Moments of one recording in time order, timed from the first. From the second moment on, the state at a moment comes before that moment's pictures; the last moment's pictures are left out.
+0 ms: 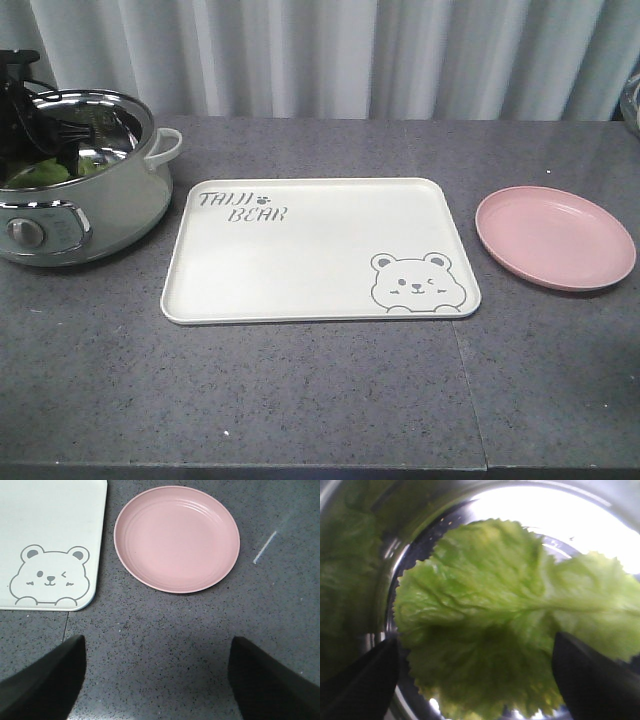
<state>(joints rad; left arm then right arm) 0.04 2.12 -2.05 0.13 1.15 -0.22 0.00 1.03 -1.18 -0.03 1.07 -0.01</state>
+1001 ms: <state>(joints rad) 0.05 2.19 -2.06 0.12 1.05 -0.19 0.00 1.03 -1.18 -0.02 1.07 -0.01</state>
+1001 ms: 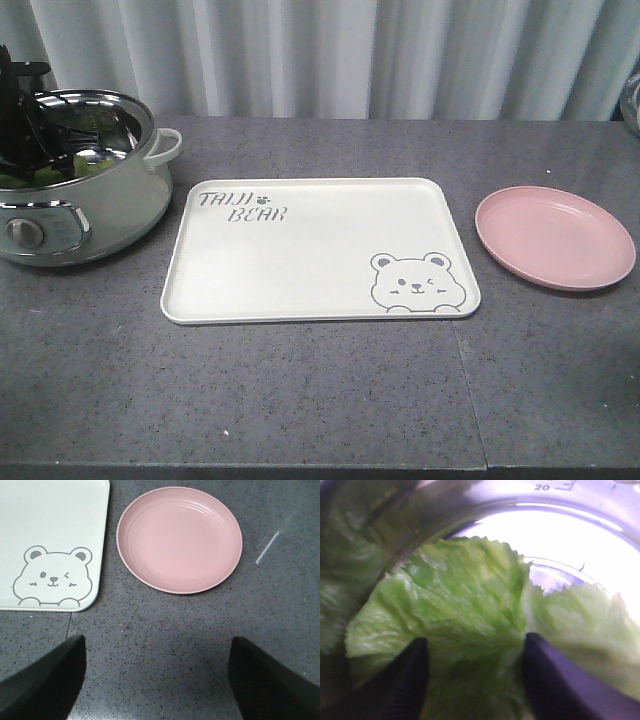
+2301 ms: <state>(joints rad) 0.05 1.85 -2.06 -0.04 1.10 -0.04 0.00 1.03 -1.18 0.01 1.07 -0.01</state>
